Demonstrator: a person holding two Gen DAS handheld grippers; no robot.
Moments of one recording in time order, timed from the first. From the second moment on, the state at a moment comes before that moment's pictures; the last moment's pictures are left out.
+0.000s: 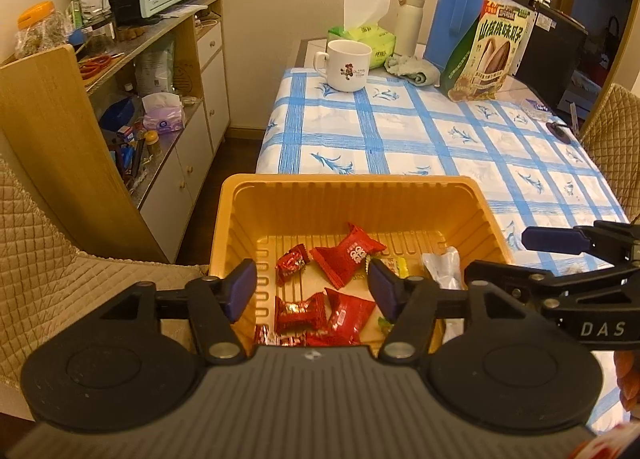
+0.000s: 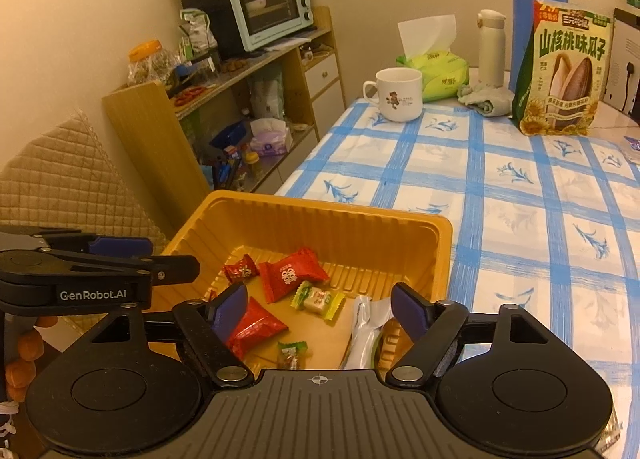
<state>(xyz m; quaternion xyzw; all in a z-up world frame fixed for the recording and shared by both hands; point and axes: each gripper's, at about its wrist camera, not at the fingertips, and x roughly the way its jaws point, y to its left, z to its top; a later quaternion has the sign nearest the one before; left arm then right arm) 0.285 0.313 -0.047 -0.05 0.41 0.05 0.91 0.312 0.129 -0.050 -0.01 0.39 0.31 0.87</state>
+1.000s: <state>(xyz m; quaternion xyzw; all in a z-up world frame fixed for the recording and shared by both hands) 0.128 0.159 0.009 -0.06 0.37 0.09 0.92 0.186 -0.046 0.000 0.01 0.36 0.37 0.86</state>
